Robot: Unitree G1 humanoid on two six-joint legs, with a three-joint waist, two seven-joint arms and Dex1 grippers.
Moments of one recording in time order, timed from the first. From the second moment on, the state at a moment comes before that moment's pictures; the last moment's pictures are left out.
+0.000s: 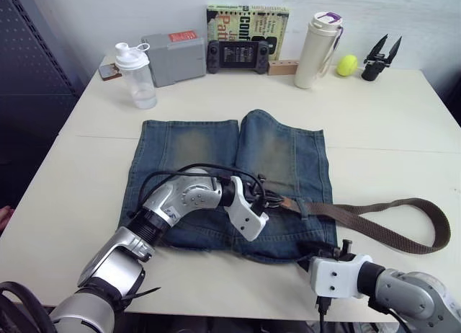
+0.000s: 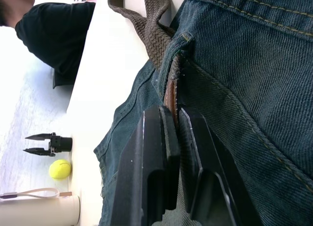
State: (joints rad) left arm -0.78 0.38 -0.52 0.32 0.50 -0.75 -0.64; right arm 0.41 -1.01 0.14 -0.72 -0.21 0.17 0.52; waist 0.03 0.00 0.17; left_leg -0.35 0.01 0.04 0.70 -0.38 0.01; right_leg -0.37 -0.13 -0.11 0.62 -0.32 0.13
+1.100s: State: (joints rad) left arm -0.70 0.53 -0.43 0.16 0.60 -0.80 -0.49; right arm 0.32 -0.89 -0.16 -0.55 -0.21 0.48 0.60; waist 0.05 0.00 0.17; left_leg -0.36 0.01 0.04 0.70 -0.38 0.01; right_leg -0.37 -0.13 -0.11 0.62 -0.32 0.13
